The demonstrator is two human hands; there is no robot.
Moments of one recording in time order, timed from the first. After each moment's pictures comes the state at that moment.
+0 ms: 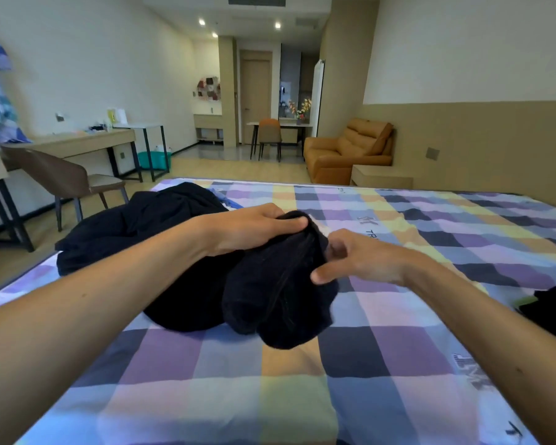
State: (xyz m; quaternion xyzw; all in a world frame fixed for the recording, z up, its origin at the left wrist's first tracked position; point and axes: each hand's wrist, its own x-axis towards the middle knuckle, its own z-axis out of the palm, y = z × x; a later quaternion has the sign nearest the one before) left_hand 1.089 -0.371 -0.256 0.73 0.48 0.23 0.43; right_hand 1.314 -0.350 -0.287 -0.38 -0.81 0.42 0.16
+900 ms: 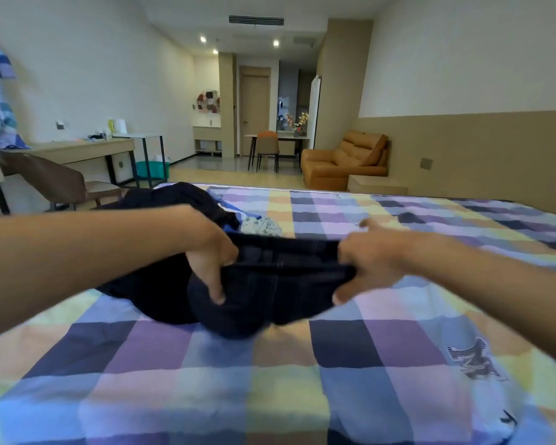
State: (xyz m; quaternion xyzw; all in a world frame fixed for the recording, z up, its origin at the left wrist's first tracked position) left_hand 1.073 -0.368 -0.271 0.77 0.55 -0.32 -0.03; right_hand 1.326 -0.359 -0.282 -0.44 -0.87 -0.10 -0.17
